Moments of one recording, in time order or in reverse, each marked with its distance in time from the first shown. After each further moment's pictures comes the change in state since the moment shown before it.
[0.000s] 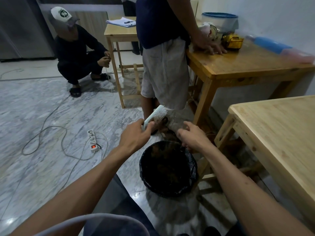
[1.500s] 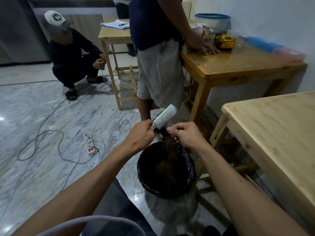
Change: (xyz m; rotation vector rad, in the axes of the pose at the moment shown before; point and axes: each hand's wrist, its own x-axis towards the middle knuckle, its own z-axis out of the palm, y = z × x) left_hand -0.004 0.034 -0.005 -0.097 -0.195 0.143; right_hand 0.008 0.010 0.004 0.357 -0.030 -0.142
